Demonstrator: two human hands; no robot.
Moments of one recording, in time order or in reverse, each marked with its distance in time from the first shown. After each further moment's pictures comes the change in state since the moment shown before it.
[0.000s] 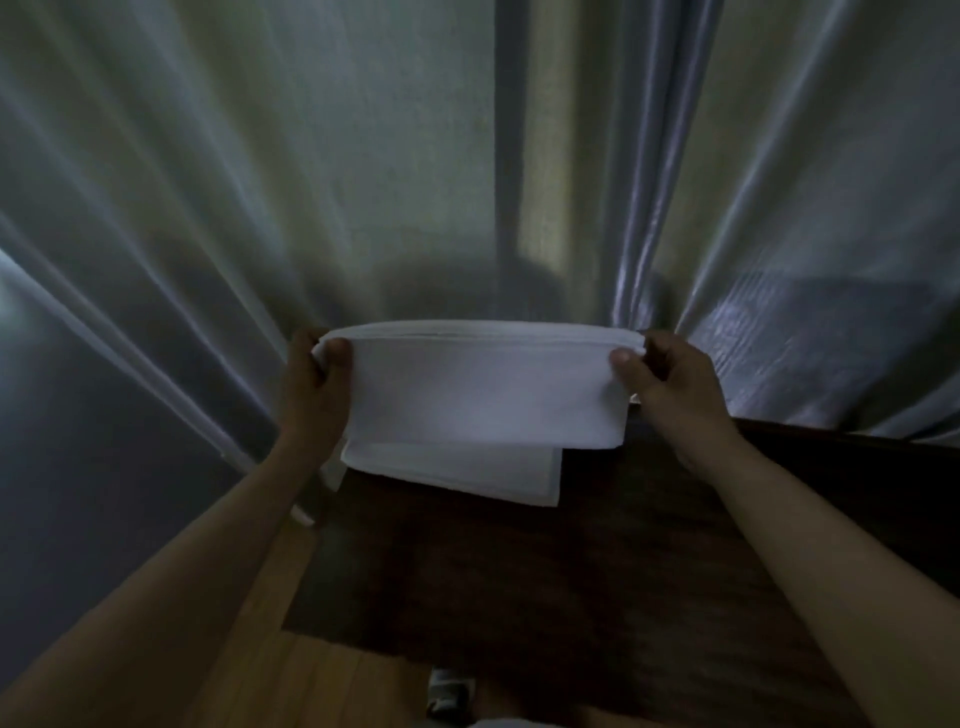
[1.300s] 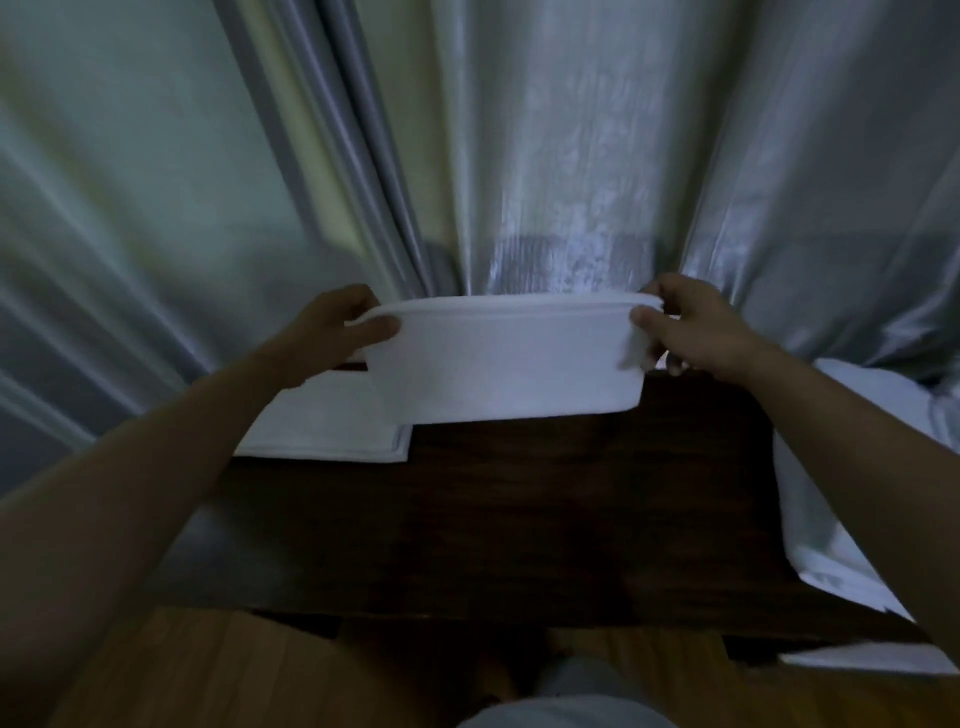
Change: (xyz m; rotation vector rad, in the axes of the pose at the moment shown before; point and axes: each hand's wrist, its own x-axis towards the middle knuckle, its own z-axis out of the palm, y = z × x) left_hand -0.069 0.184 0.121 0.042 -0.784 0.086; right_hand -0.046 0.047 -0.285 -0.291 -0.045 0.043
